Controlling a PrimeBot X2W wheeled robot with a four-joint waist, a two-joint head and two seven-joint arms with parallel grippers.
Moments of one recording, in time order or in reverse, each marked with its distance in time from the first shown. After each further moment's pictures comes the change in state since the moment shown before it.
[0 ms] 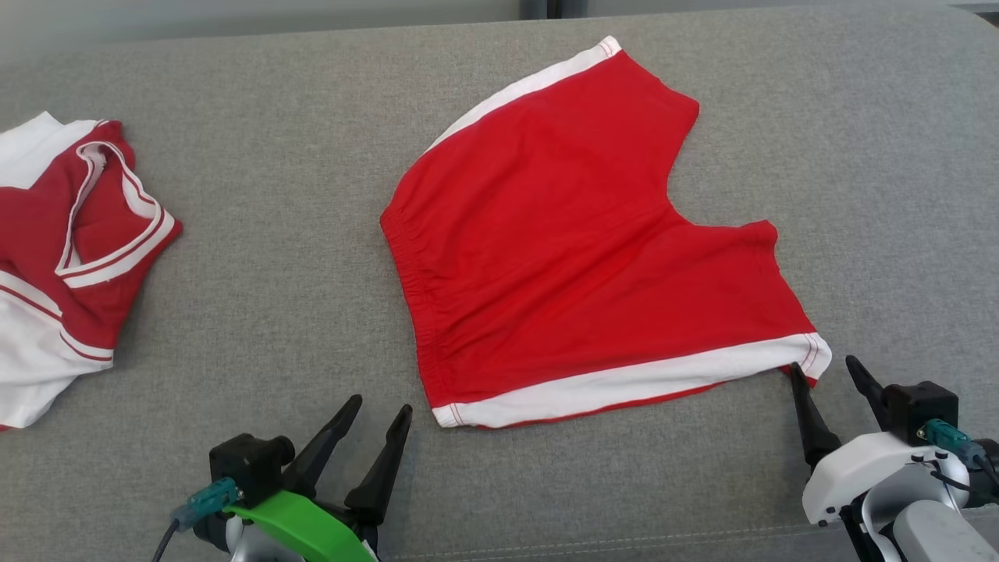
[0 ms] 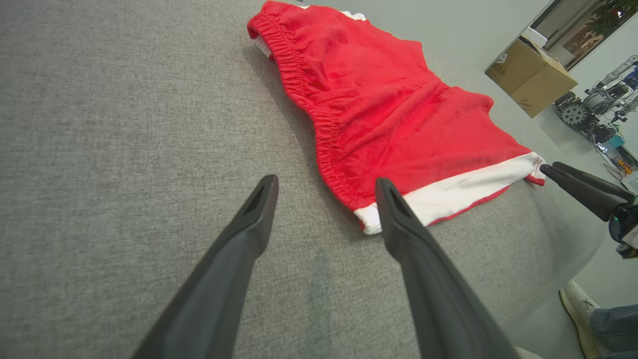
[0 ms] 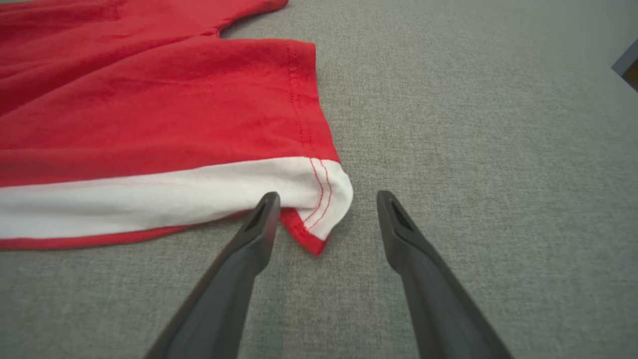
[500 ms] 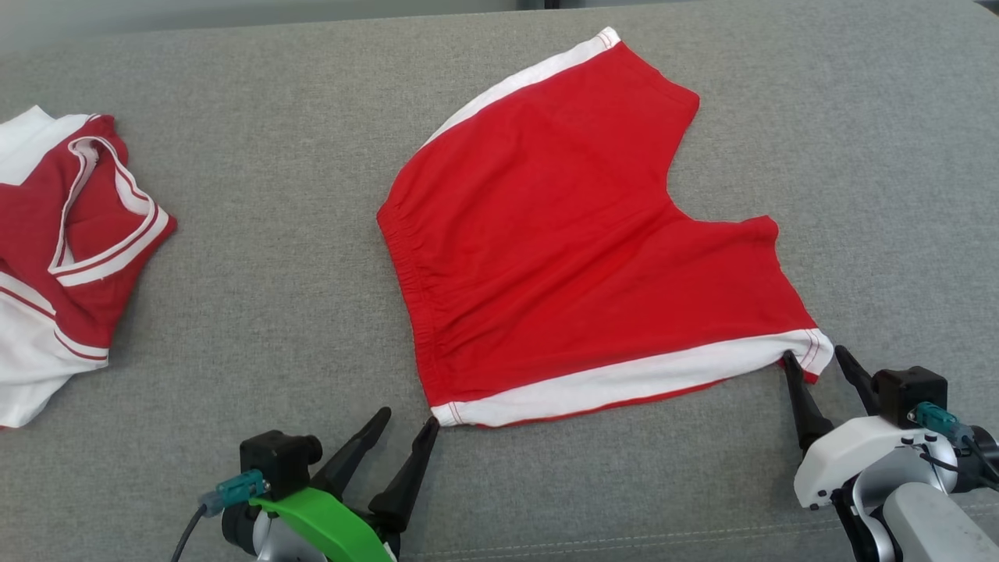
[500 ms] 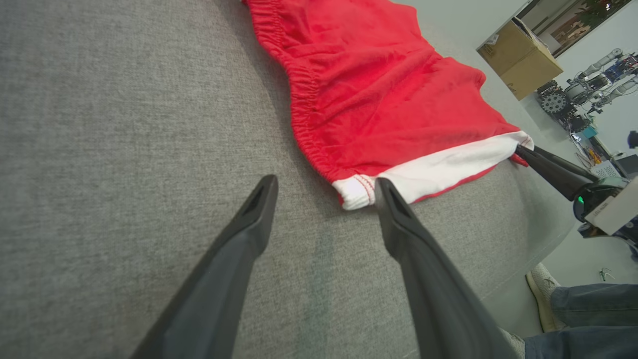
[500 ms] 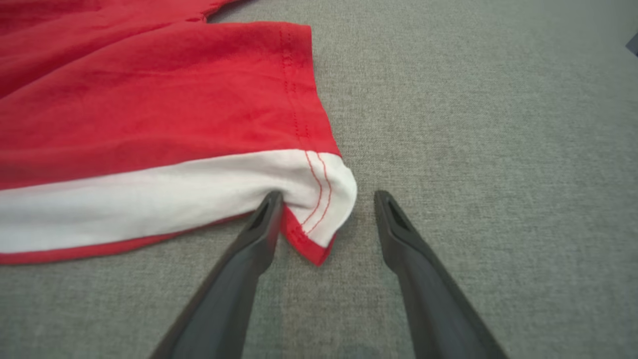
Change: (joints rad) left arm -0.029 -0.019 -0.054 0.040 -0.063 -0.012 0.053; right arm -0.067 0.028 0.005 0.097 0.006 0.020 -0.011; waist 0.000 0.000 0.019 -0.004
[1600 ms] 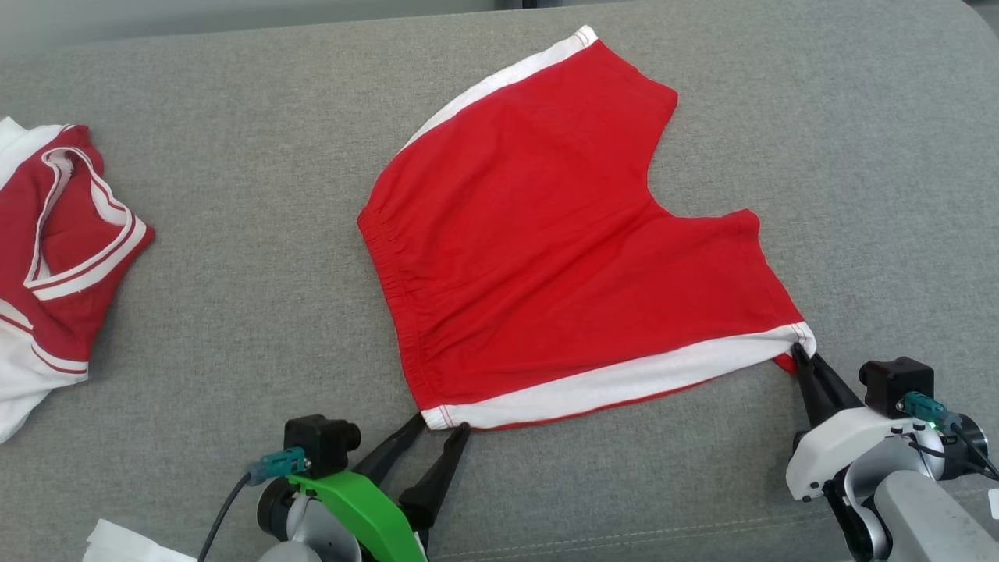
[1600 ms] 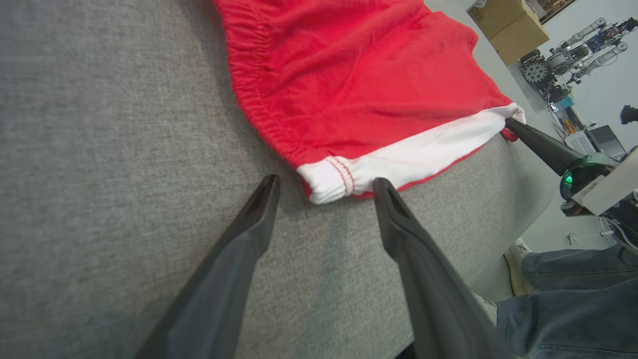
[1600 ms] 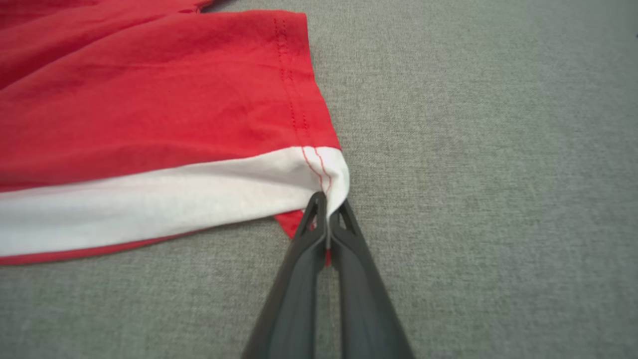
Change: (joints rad) left arm -0.085 -0.031 -0.088 0.102 -0.064 -0.009 0.057; right arm -0.060 0.013 0.019 0.097 0.000 0.058 -0.027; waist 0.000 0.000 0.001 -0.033
